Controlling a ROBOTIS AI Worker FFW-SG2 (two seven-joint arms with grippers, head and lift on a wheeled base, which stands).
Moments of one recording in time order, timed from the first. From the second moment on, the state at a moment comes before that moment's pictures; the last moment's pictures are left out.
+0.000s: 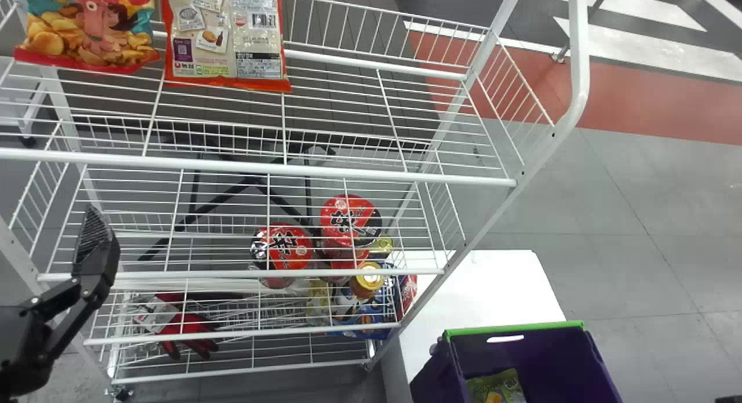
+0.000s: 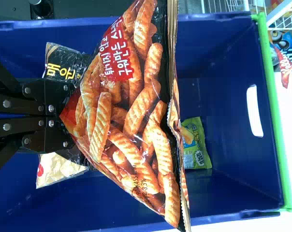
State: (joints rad) left arm 0.71 0.26 -0.21 -2.24 0.10 -0.10 0.29; right arm 0.57 -0.31 -0.84 -1.61 0.50 0.85 1.25
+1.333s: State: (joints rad) left arm 0.71 0.26 -0.21 -2.24 0.10 -0.09 0.29; right arm 0.57 -0.28 -0.82 -1.67 0.50 0.86 1.25
